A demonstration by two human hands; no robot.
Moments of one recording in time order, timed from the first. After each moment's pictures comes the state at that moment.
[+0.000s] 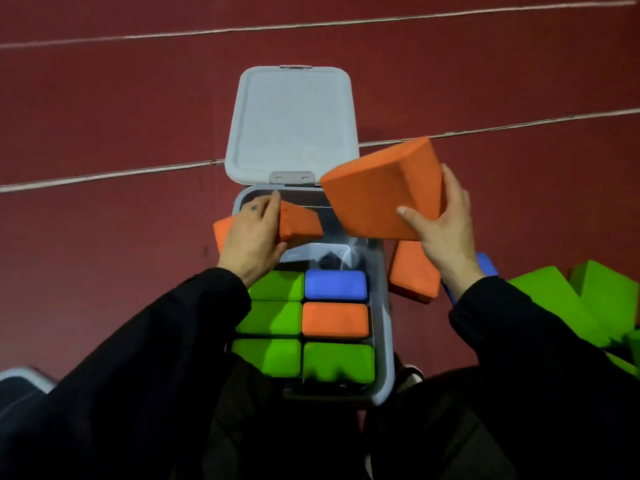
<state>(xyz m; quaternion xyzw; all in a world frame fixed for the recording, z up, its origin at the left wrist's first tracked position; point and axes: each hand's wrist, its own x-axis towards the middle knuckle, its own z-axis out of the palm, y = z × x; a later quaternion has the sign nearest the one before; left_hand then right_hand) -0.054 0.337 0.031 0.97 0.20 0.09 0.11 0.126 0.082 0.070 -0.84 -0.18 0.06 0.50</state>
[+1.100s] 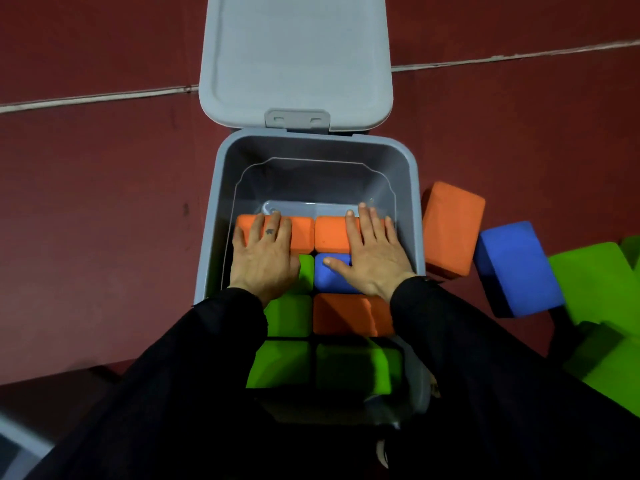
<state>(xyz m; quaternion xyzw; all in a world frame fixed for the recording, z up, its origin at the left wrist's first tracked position) -0.045 0.349 -0.139 0.95 0.27 -0.12 0.10 0.103 0.184 -0.148 -0.88 -0.43 0.20 -0.04</state>
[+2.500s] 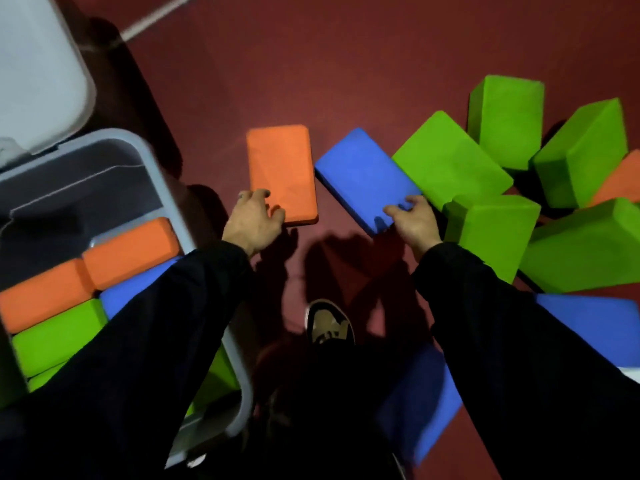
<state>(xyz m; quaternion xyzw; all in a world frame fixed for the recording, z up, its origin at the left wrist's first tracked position) 0.196 0.095 -0.160 0.90 0.22 -0.25 0.28 0.257 -0.192 -0.227 -0.83 0.28 0.26 0.41</state>
